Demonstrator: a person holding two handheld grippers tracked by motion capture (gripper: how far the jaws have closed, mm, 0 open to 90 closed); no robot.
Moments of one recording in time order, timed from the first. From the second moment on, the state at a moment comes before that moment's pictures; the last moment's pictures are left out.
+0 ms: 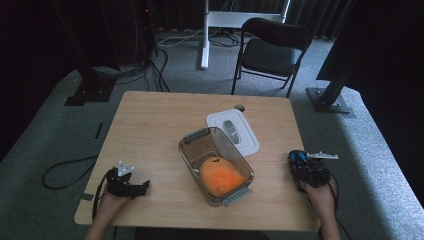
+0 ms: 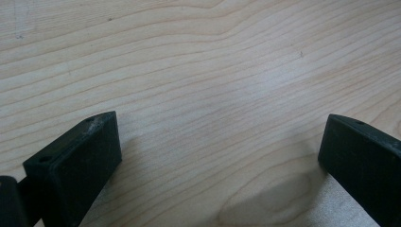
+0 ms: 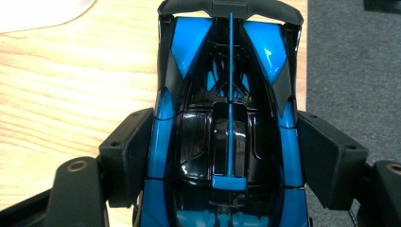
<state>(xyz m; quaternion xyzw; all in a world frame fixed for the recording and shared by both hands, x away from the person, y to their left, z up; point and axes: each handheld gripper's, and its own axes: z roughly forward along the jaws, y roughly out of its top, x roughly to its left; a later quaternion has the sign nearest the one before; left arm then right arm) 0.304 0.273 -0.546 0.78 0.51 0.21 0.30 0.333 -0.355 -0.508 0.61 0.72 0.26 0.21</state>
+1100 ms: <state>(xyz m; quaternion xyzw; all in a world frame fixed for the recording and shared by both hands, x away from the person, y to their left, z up) 0.304 0.273 -0.546 0.78 0.51 0.21 0.30 0.341 -0.312 -0.429 0.54 0.74 0.32 0.22</state>
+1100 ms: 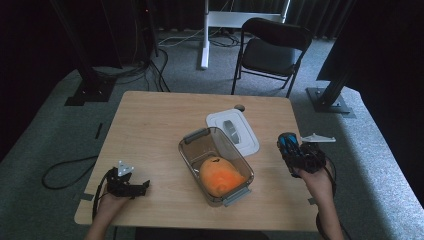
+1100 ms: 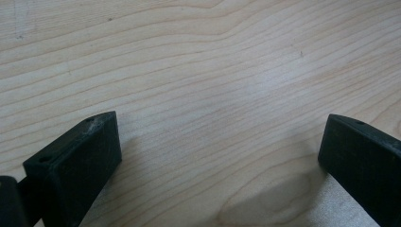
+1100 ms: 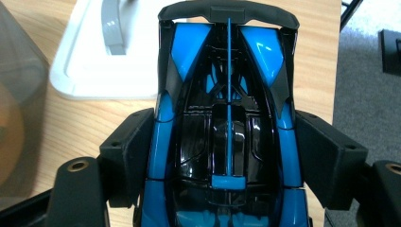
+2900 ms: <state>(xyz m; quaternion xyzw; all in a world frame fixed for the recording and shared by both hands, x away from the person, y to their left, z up) 0.304 0.273 -0.546 0.78 0.51 0.21 0.30 0.351 -0.215 -0.362 0.43 0.80 0.37 0.21</state>
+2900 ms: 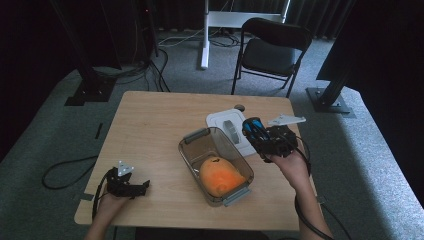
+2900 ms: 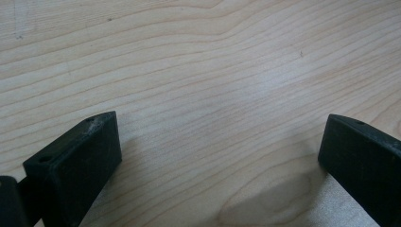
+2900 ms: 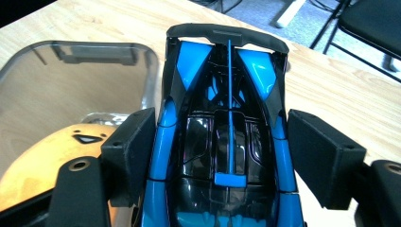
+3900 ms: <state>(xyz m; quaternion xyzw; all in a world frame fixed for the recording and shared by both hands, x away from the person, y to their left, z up) 0.304 0.274 -0.546 0.78 0.51 0.21 0.30 0.360 -0.111 -0.367 0.34 0.85 0.36 0.19</state>
